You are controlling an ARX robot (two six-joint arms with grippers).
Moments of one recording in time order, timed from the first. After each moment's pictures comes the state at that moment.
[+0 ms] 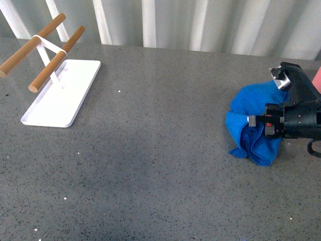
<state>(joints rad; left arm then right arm) 0.00 0.00 0.02 0.00 0.00 0.00 0.02 2.21 0.90 0.48 -0.29 0.02</state>
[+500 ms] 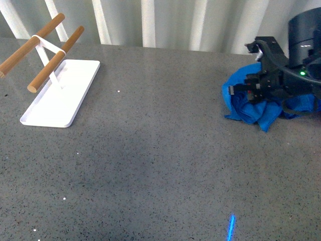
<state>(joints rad) 0.00 0.00 0.02 0.00 0.00 0.00 0.12 2.40 1.35 0.28 -0.16 -0.05</state>
